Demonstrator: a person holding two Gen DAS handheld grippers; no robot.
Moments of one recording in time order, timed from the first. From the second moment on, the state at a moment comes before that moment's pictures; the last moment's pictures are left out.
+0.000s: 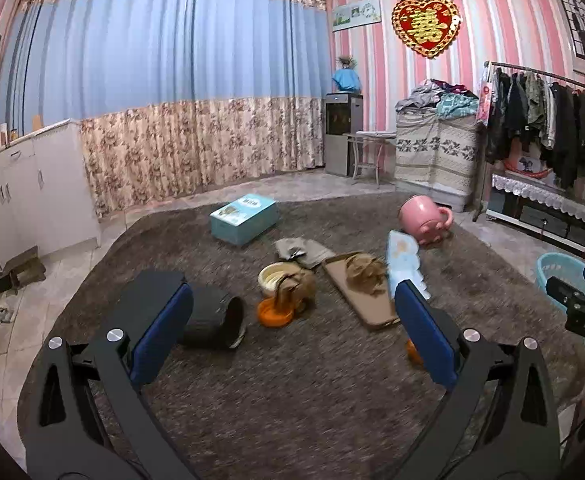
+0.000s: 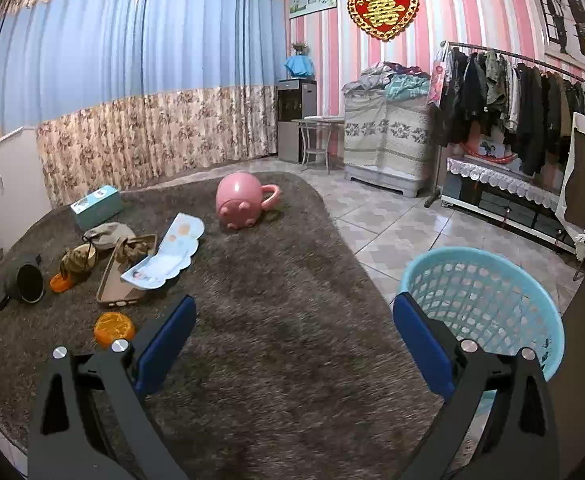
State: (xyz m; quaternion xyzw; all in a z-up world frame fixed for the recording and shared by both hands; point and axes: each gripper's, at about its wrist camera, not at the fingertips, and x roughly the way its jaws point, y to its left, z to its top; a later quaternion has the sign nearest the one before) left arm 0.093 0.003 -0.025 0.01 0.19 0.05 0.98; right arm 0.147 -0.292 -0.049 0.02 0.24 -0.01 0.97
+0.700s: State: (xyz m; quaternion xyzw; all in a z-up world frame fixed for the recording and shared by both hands) left arm 0.101 0.076 -0.060 -0.02 0.24 0.11 0.97; right arm 0.157 -0.195 -0.082 -0.04 0.27 0.08 0.96
